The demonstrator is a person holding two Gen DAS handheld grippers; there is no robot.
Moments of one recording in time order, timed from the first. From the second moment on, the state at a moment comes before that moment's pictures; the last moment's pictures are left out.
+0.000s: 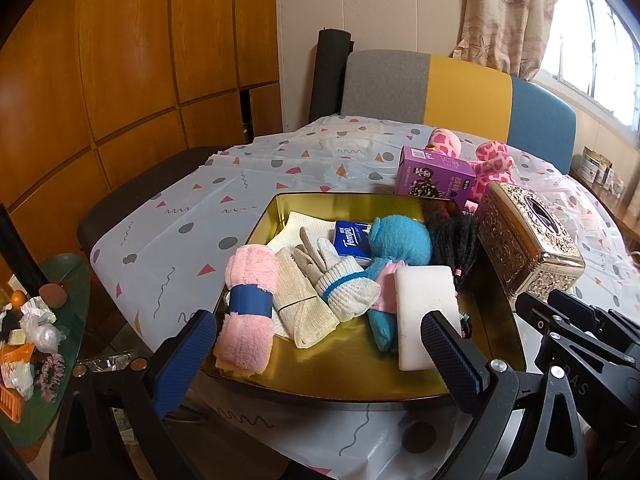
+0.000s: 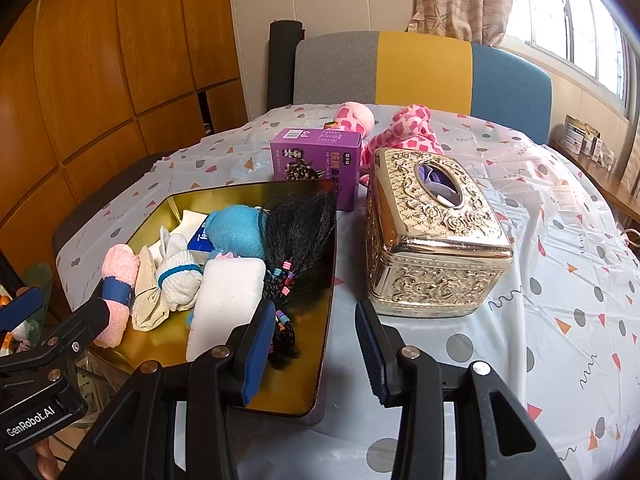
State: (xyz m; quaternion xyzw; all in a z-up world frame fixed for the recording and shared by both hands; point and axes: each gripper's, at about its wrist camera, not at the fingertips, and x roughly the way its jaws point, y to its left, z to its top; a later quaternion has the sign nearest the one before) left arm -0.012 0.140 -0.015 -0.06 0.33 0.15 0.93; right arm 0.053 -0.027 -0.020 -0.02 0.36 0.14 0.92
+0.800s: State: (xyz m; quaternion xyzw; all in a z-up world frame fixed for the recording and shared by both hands) left arm -0.011 0.139 -0.015 -0.05 0.33 0.15 0.93; right arm 0.054 -0.030 -0.023 -0.02 0.36 0.14 0.92
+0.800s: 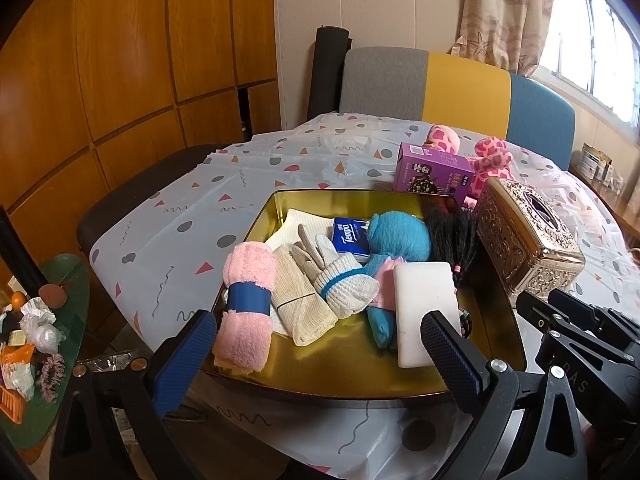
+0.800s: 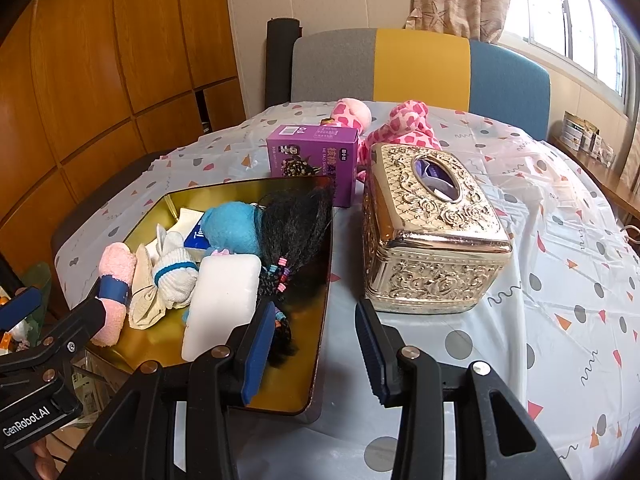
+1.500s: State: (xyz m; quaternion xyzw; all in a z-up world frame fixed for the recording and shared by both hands) left arm -0.009 0.133 -0.020 -0.04 0.33 0.15 0.93; right arm 0.057 -0.038 -0.028 -0.01 0.36 0.13 0.92
